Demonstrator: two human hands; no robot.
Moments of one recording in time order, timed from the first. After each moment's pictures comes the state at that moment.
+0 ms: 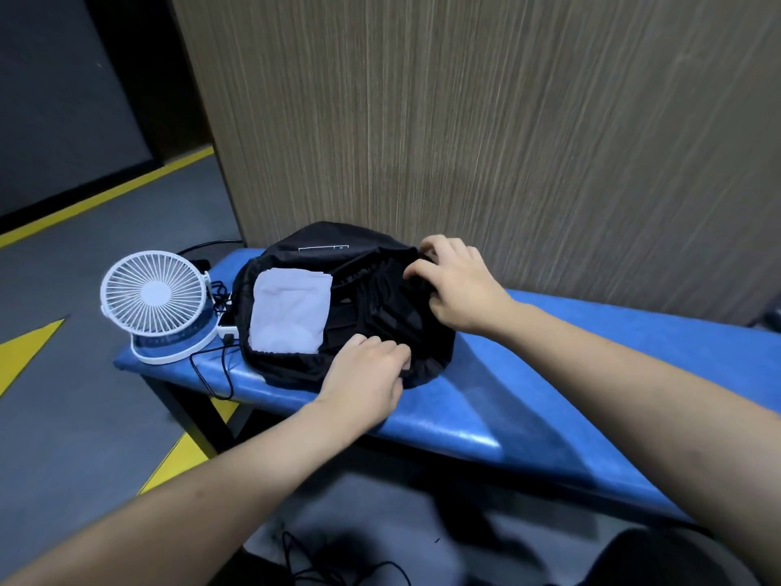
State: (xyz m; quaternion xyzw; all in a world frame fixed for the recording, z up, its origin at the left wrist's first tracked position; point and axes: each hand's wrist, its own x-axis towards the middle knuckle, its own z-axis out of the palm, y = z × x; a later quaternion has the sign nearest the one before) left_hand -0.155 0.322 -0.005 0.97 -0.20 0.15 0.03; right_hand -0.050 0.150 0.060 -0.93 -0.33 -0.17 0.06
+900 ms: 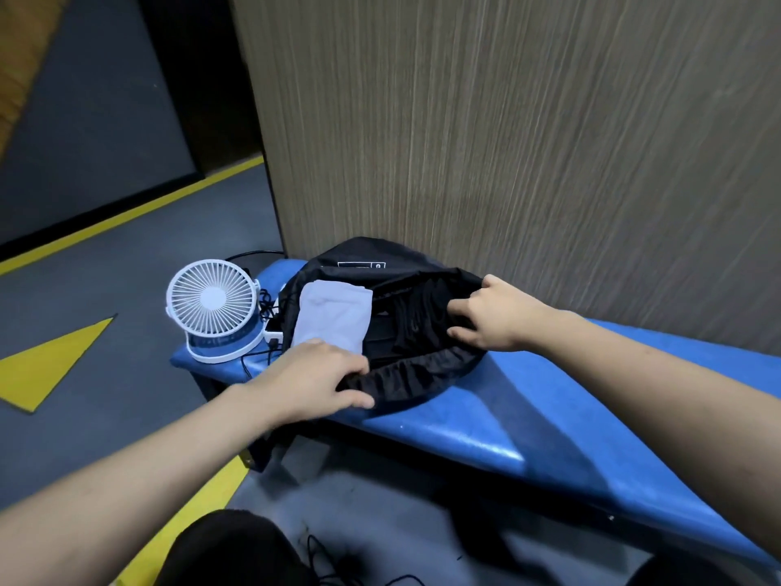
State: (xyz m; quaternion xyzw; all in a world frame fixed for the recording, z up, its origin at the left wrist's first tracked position) left_hand -0.185 0.429 0.048 0.98 -0.20 0.02 0.02; right_hand -0.058 0.154 0.076 -0.90 -0.40 -0.10 -0.15
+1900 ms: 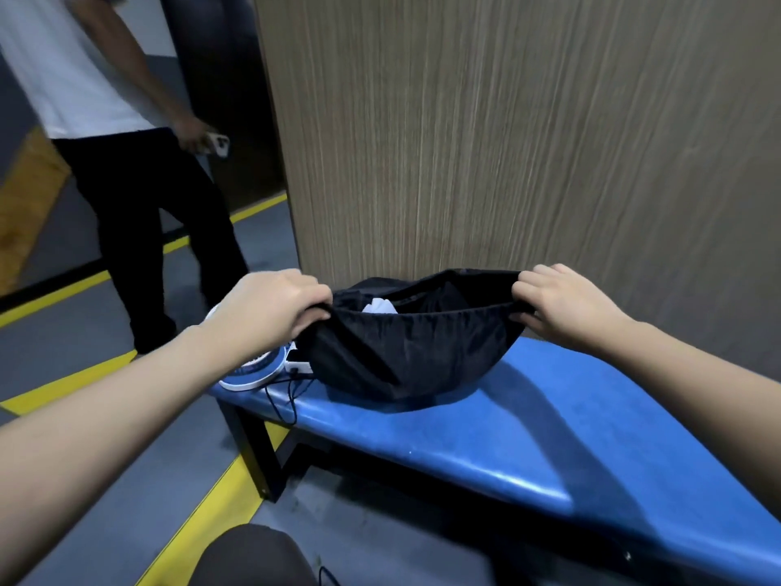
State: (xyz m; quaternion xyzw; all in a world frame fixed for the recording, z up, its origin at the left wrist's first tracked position) left_hand -0.178 0.489 0.159 0.92 -0.24 0.29 -0.10; right_hand -0.068 0.084 0.139 -0.87 -0.39 -0.28 -0.09
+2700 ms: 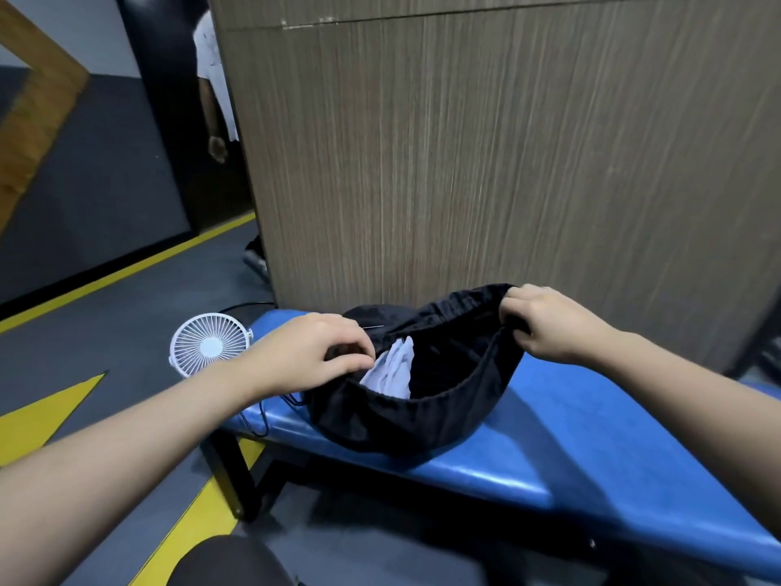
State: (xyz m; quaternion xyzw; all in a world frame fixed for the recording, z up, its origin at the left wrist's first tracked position) left_hand -0.206 0.402 0.161 0.92 -0.33 0.13 0.16; right_hand -0.102 0.040 0.146 -0.93 -0.33 -0.18 -0.01
